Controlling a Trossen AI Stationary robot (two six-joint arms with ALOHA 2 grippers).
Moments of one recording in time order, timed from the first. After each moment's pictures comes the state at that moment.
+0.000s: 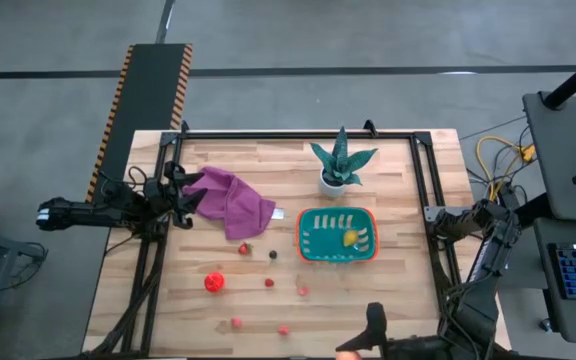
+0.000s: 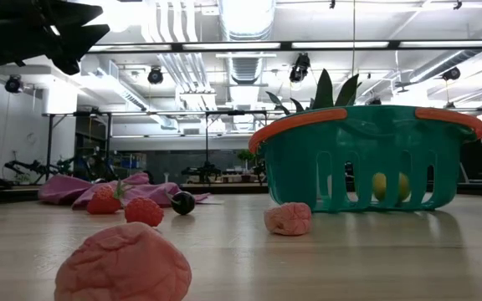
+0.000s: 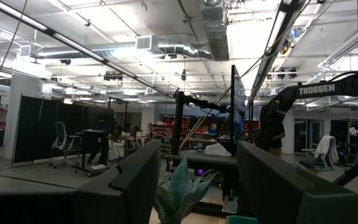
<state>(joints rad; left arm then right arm) -0.02 0.18 0.04 0.57 -0.30 0.09 0.99 1.82 1.88 -0.54 0.78 0.05</state>
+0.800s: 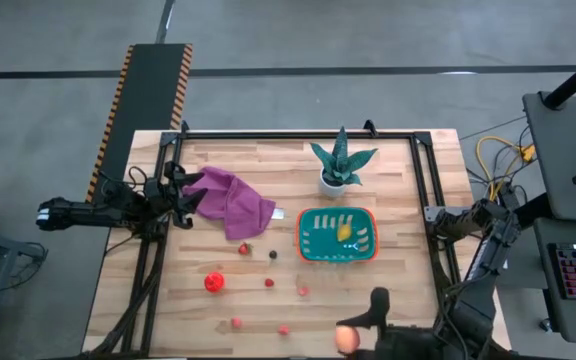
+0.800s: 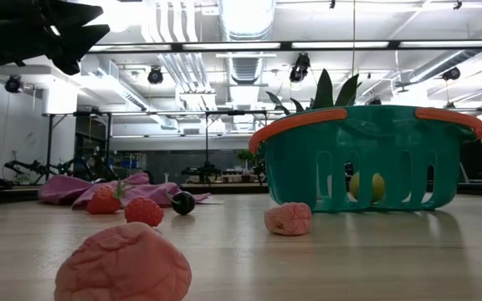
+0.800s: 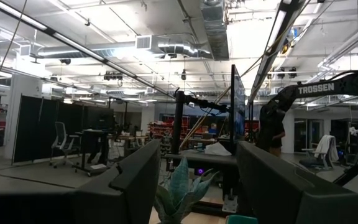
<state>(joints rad) -0.02 0.18 0.04 0.57 -0.30 0.09 0.98 1.82 1.88 -0.73 0.92 0.26</state>
